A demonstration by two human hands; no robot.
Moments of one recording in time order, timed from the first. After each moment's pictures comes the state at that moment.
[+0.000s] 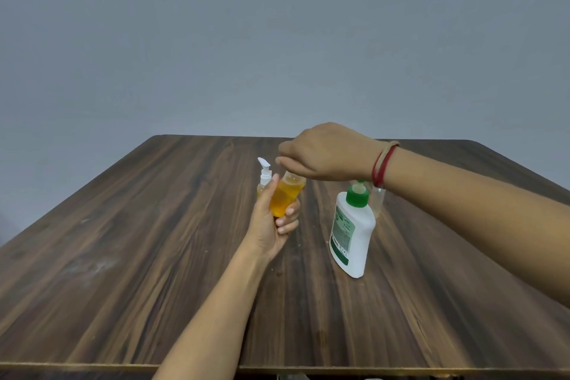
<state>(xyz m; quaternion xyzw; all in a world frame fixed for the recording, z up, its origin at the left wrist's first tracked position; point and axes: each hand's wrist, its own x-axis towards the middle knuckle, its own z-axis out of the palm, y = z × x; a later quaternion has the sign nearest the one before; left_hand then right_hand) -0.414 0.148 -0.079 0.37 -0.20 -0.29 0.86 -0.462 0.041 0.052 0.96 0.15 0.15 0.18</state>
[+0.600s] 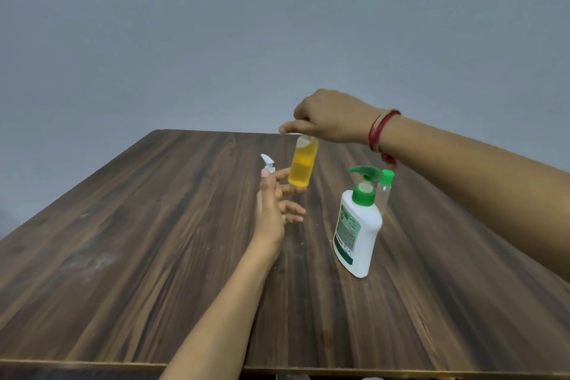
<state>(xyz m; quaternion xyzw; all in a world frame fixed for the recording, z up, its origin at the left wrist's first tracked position) -0.406 0.138 -0.086 0.54 -0.21 -0.11 0.81 -0.419 0.018 0.077 0.98 0.06 0.15 0.07</state>
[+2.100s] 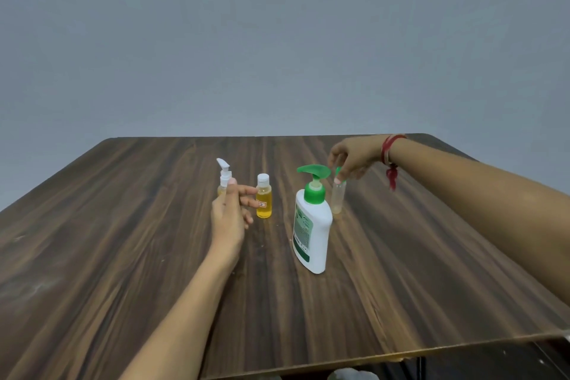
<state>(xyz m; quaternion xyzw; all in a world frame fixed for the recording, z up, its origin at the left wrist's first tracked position) -0.402 0.128 -0.097 0.61 -0.20 -0.01 0.77 -0.464 -0.118 0.021 0.95 -0.21 -0.10 -0.21</state>
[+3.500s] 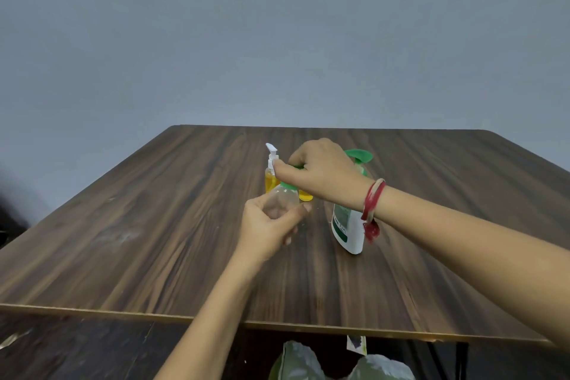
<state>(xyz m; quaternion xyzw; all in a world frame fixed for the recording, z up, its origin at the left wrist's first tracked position) -0.471 0.189 -0.082 0.63 -0.28 -0.04 0.73 -0.496 0.072 0.005 0.95 0.03 0.26 -0.17</state>
